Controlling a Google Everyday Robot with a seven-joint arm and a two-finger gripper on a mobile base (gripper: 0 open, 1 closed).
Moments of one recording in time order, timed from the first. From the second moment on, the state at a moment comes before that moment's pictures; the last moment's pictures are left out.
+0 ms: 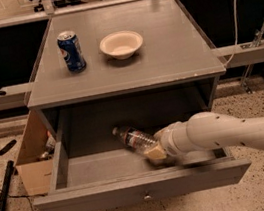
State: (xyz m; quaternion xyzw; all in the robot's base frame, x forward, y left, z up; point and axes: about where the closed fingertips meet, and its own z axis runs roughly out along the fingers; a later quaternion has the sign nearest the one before) arm 0.541 -0.053 0.611 -0.42 0.83 0.13 0.34
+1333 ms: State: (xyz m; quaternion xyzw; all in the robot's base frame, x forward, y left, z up) arm 0.530 -0.120 0.676 -0.40 0.84 0.11 0.34
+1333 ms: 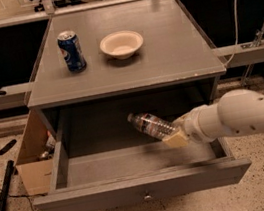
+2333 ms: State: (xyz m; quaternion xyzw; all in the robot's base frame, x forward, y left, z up) arm 0.471 -0.189 0.784 -0.40 0.83 0.11 0.37
